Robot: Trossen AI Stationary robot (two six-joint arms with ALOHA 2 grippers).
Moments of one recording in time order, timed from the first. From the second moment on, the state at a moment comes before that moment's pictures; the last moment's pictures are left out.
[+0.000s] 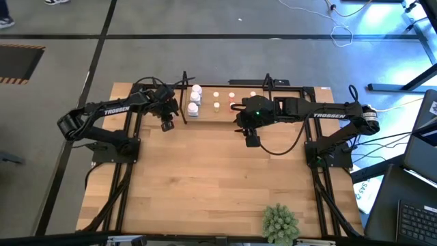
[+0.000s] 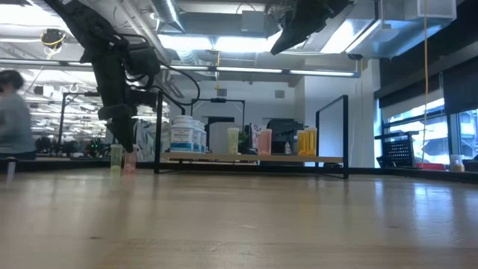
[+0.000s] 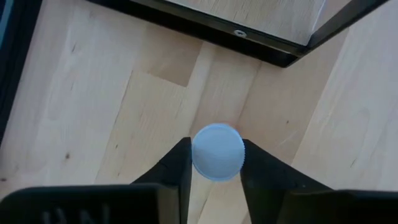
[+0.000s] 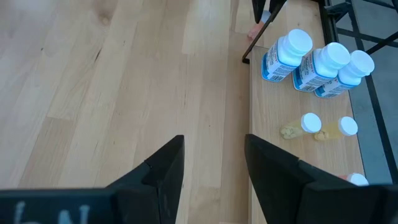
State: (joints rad) left arm 0.72 1.26 0.66 -0.48 -0.06 0.37; right arm -0.09 1.47 1.34 -0.66 0.00 -0.27
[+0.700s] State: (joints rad) left arm 0.55 1.13 0.66 -0.69 -0.06 0.09; right arm -0.09 1.47 1.34 -0.66 0.00 -0.27
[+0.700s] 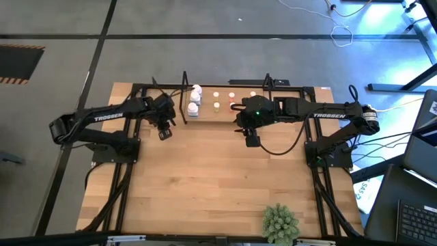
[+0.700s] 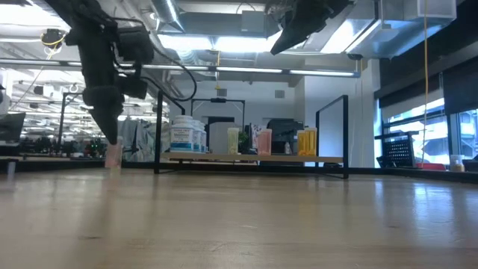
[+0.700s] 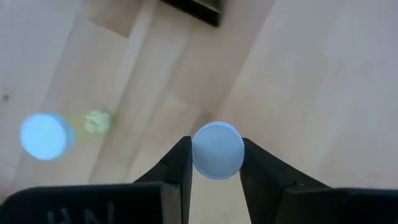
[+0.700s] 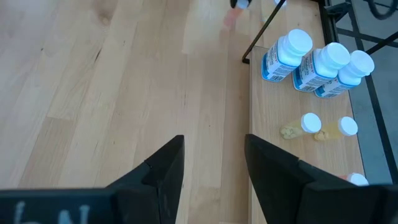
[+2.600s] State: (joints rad) left arm 0.19 1.50 1.31 -0.69 -0.01 0.14; right arm -0.09 1.45 1.34 -0.71 0.00 -0.27
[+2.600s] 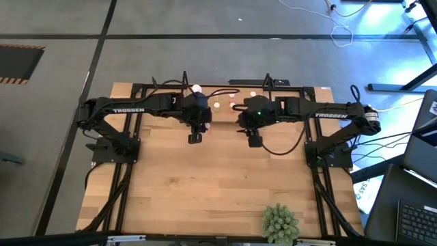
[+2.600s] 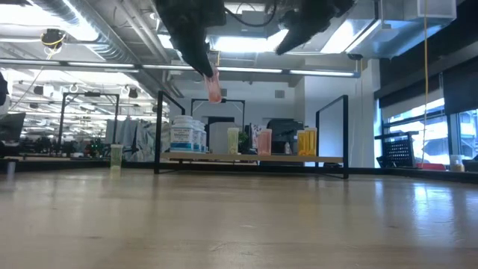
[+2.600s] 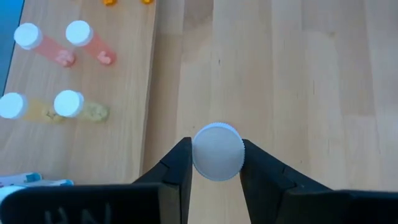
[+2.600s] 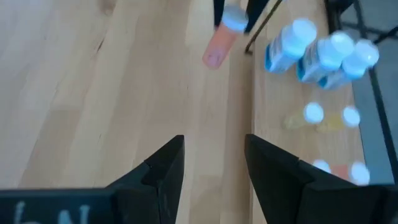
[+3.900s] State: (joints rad) left arm 0.33 2.04 1.86 -0.79 0.07 0.51; right arm -0.16 0.91 0.88 -0.43 -0.15 -0.14
